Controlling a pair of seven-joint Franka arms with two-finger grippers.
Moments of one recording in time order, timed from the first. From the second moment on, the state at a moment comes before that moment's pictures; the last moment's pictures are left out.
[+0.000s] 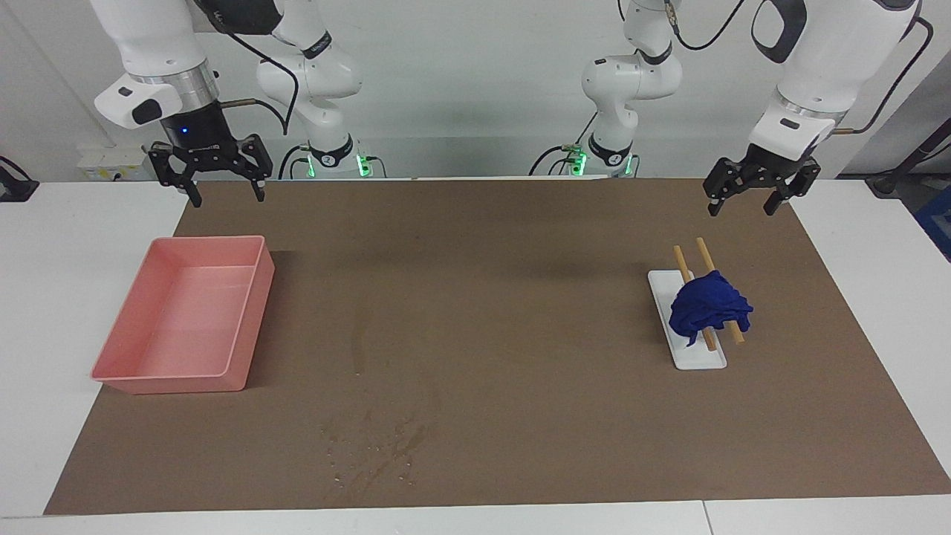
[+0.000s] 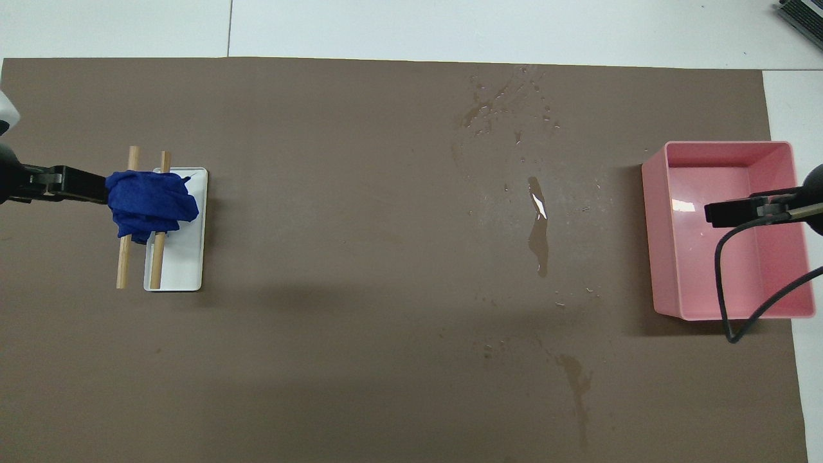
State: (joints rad) left arm 0.00 -0.02 -0.06 -1.64 0.02 1.71 -0.02; right arm 0.07 -0.13 -0.05 -1.73 -0.03 1.74 -0.11
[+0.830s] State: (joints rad) left arm 0.06 0.08 -0.06 -1.79 0.03 1.96 -0.52; right arm 0.12 -0.19 -0.03 -1.78 -0.01 1.57 -0.21
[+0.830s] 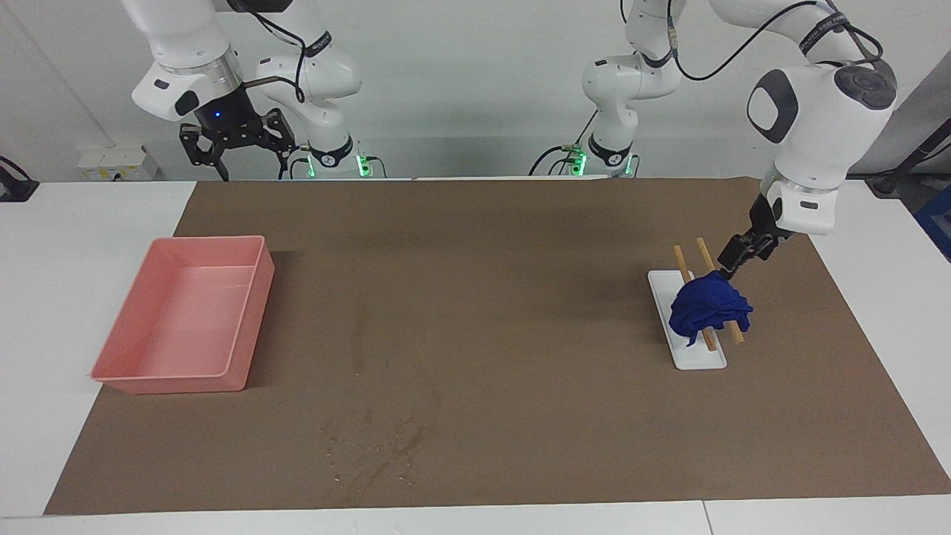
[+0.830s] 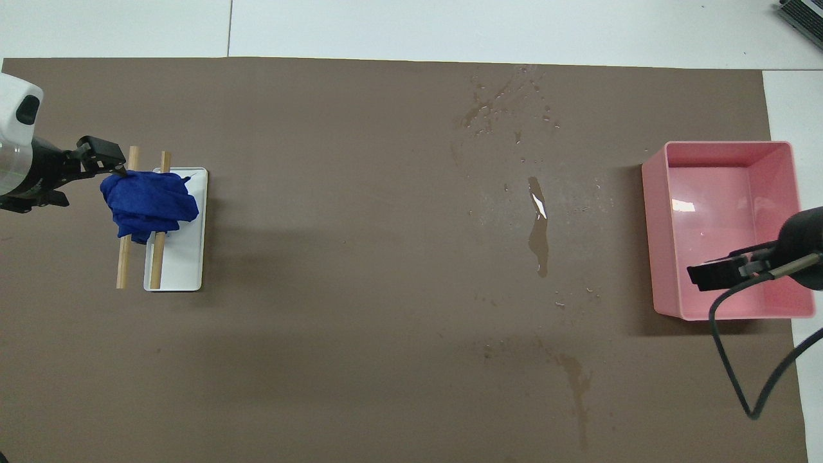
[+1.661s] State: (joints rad) left arm 0.08 0.08 -0.06 -1.99 0.03 2.30 -0.90; right arm 0.12 -0.17 -0.04 -1.99 0.31 1.82 0.11
